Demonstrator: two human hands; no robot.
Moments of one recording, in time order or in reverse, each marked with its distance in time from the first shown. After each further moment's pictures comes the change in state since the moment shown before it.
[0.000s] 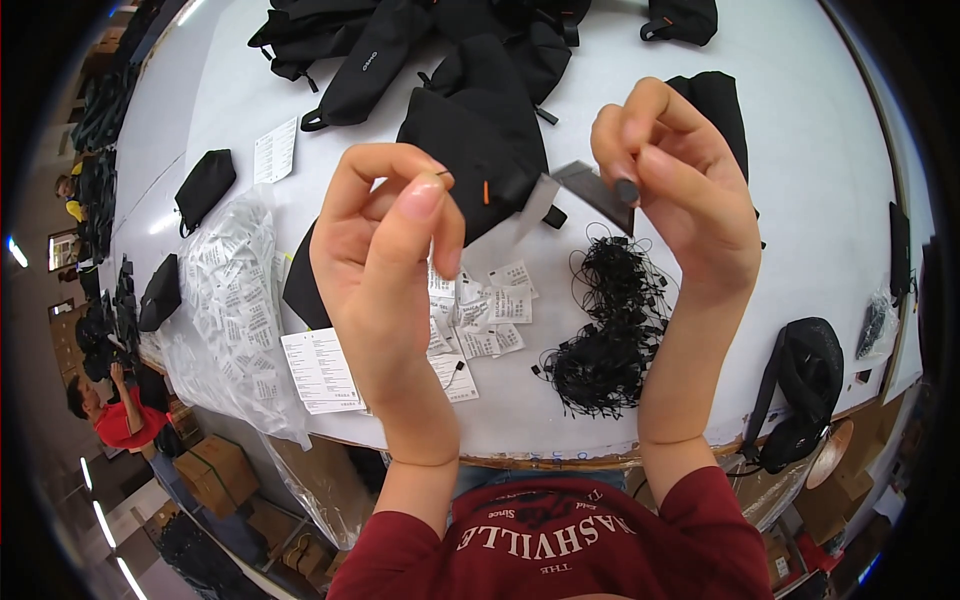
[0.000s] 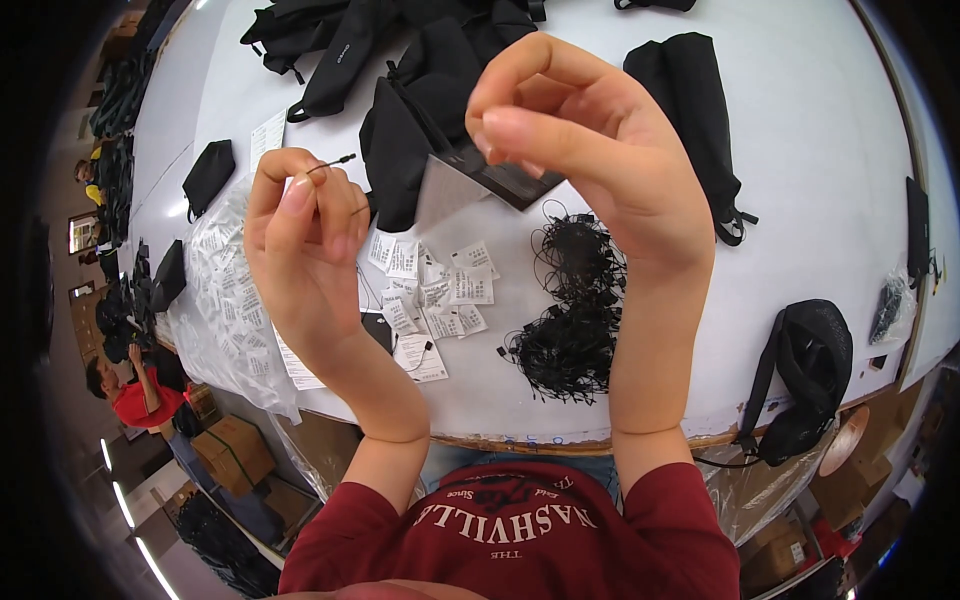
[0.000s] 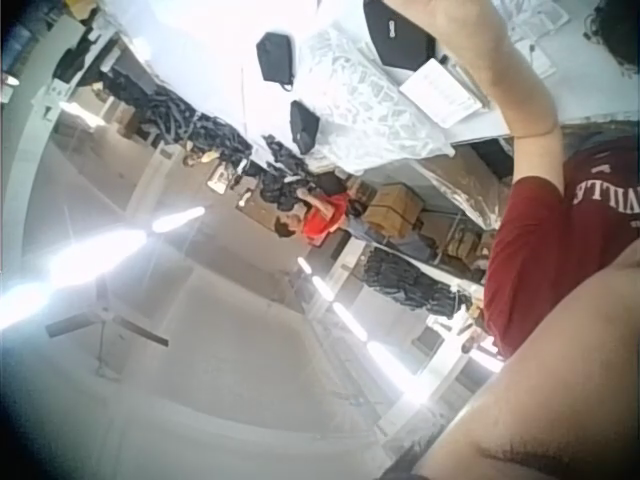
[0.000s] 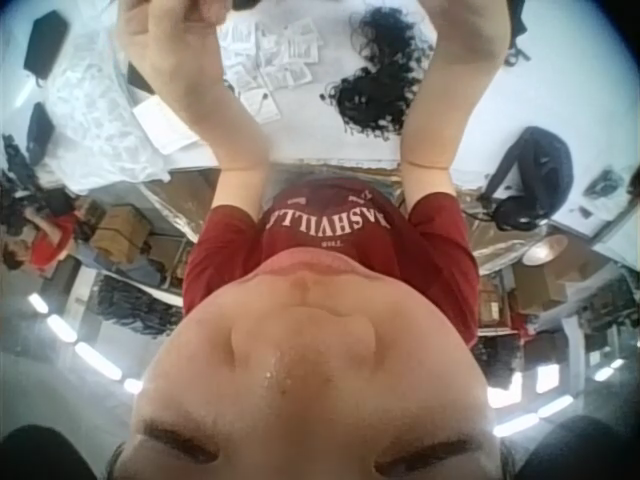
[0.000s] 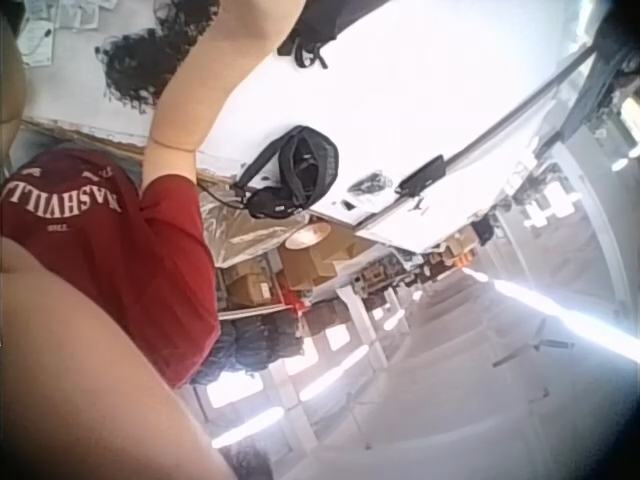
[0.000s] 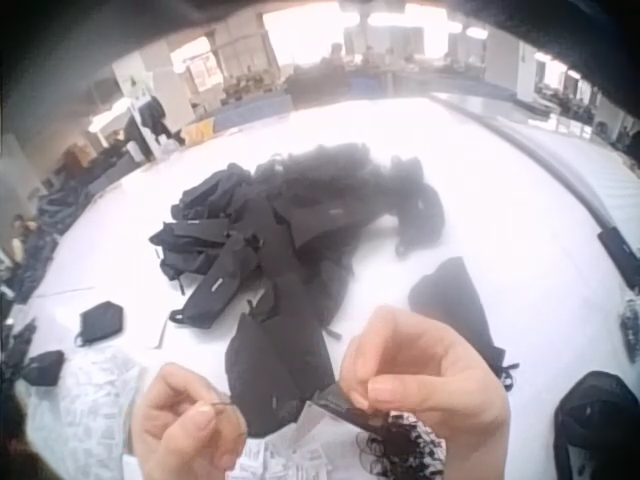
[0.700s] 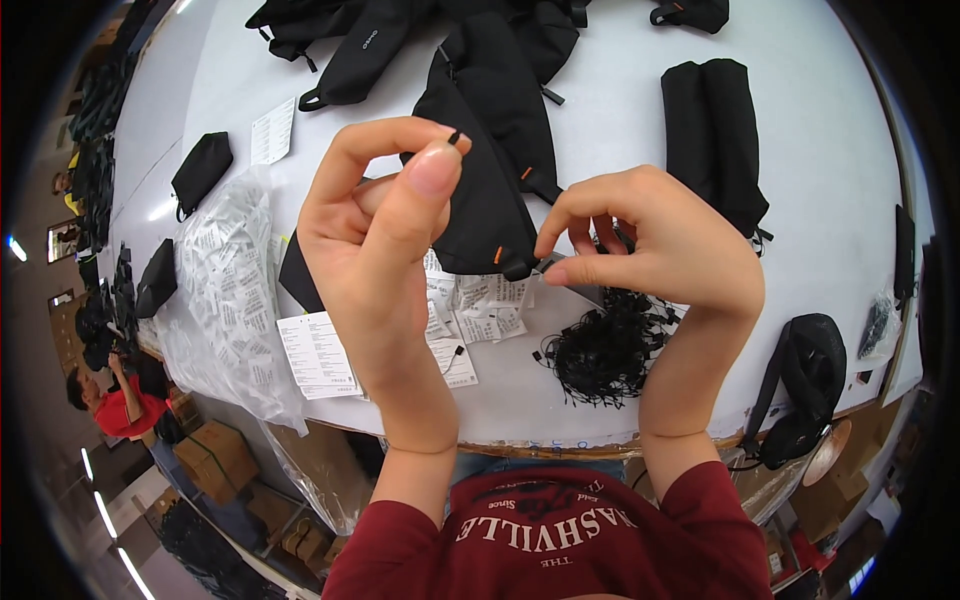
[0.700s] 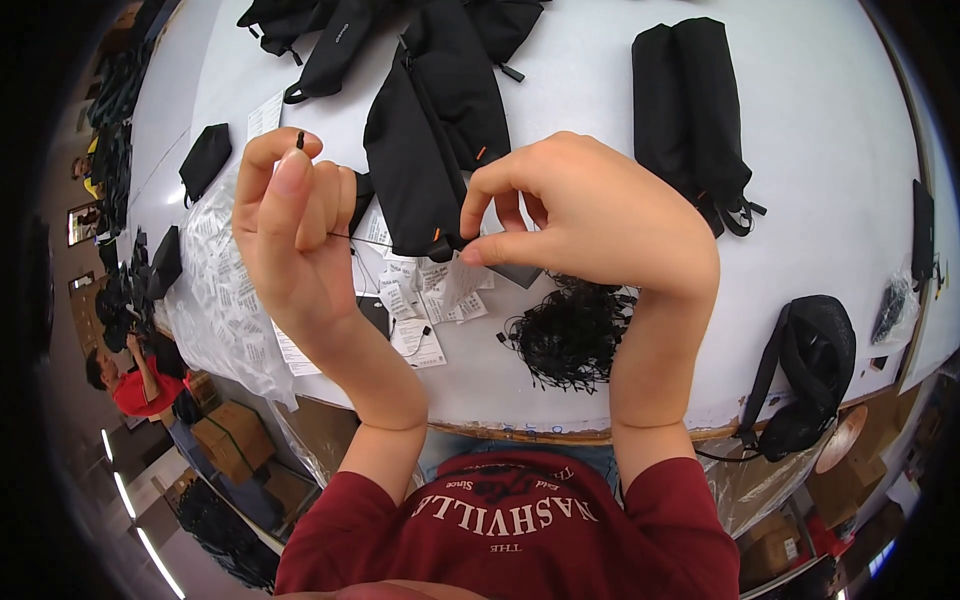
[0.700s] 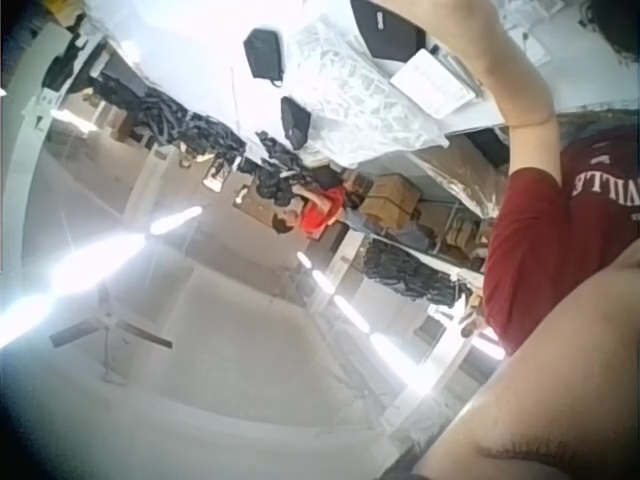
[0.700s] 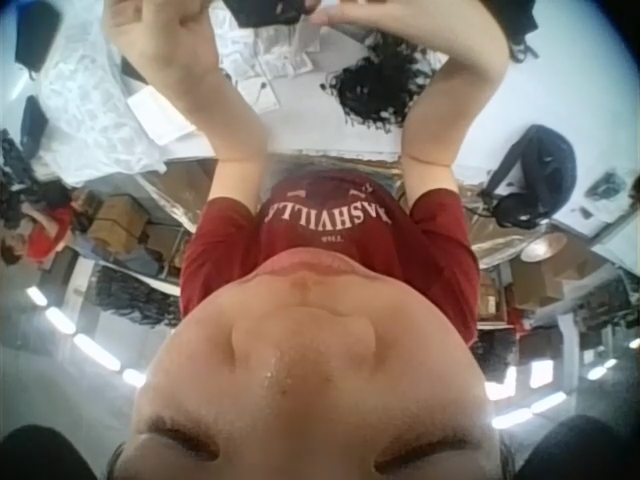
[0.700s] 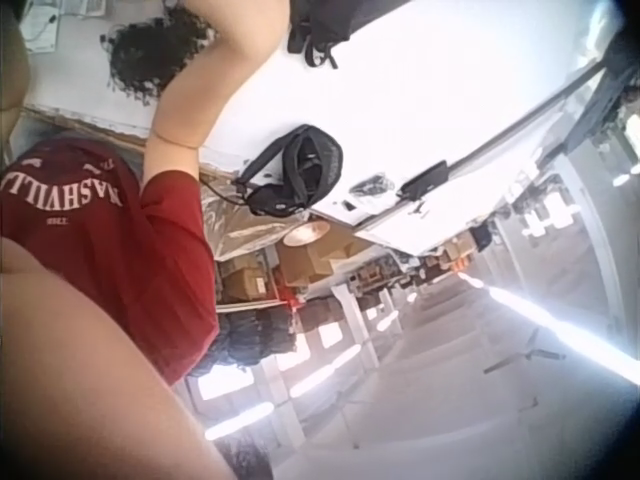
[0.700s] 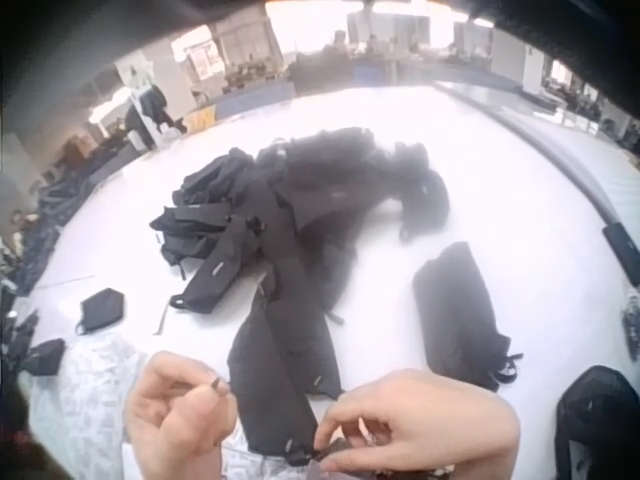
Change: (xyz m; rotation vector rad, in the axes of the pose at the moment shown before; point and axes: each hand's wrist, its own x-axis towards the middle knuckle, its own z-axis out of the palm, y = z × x) left_hand -0.001 0.000 0.006 0.073 0.133 0.009; right_hand -0.008 -0.006 0.013 -0.893 -0.375 0.421
